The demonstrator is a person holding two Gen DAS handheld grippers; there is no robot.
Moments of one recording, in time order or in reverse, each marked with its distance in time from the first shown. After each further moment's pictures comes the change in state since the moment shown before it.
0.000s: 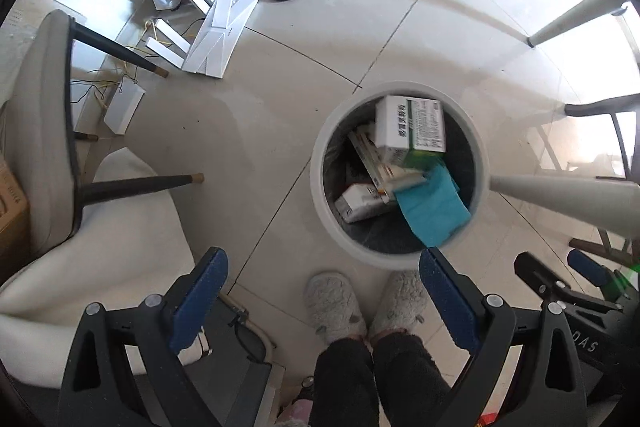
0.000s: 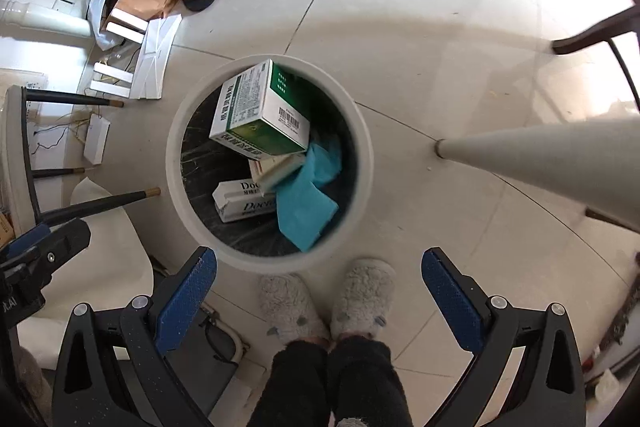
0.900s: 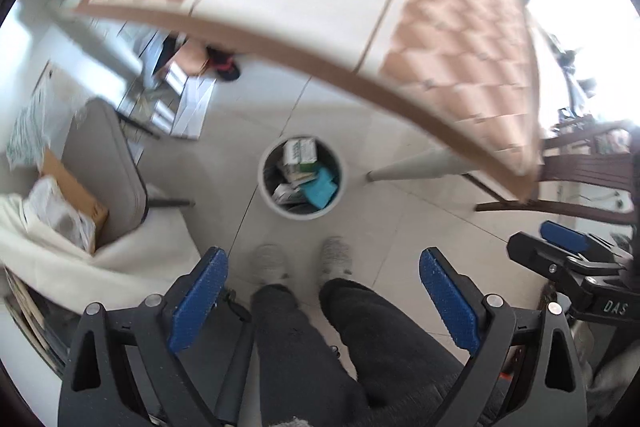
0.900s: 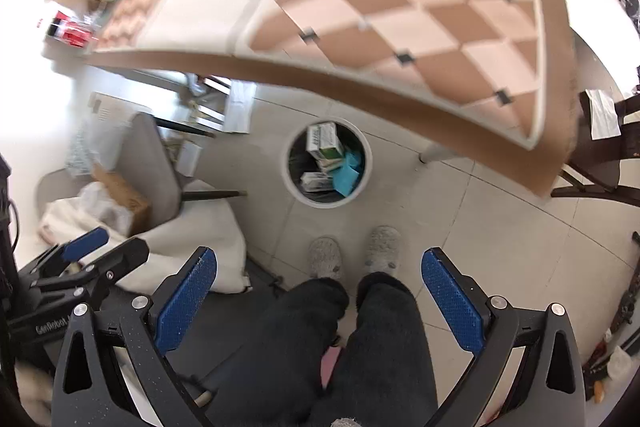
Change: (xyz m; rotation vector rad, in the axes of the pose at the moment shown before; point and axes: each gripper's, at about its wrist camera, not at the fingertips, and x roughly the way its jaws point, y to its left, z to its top) left arm -0.357 -0.033 -0.087 0.183 -0.154 -0.179; right arm -0.419 -0.023 -0.119 0.011 -0.131 0.175
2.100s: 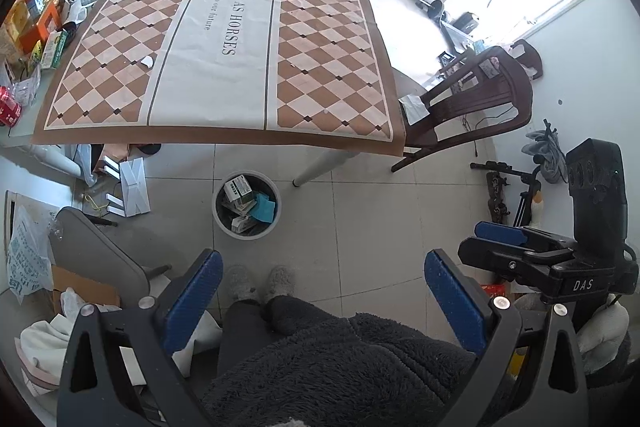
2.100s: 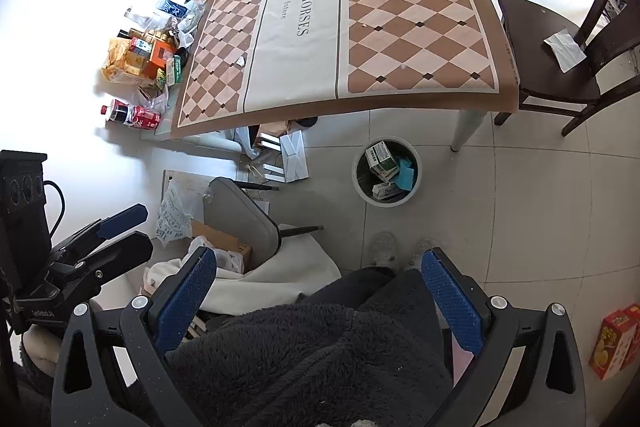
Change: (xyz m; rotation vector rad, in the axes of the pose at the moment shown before) left arm -0.165 0.027 0.000 0.386 -0.034 -0.288; right arm -0.166 0.121 -0.105 0.294 -0.194 0.138
